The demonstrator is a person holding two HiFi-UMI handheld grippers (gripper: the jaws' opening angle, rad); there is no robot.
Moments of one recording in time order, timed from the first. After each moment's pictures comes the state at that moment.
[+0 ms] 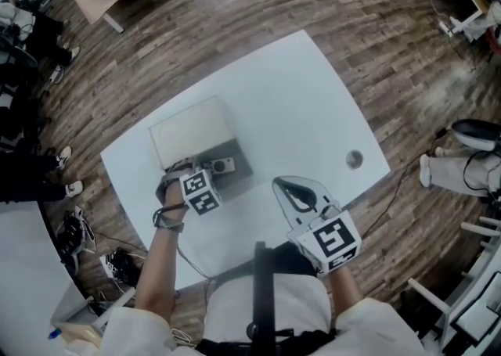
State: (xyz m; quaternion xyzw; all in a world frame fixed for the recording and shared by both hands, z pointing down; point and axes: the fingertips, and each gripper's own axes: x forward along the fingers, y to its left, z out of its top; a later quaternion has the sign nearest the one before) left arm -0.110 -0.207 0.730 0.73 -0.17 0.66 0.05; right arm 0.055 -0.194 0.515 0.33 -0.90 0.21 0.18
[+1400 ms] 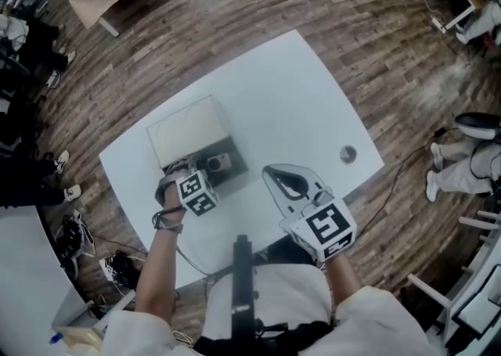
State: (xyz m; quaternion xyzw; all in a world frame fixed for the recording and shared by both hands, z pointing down) left arm -0.104 -0.213 0.719 0.75 -0.22 0.63 0.04; right arm 0.046 -0.206 0.496 0.32 -0.91 0.20 0.17
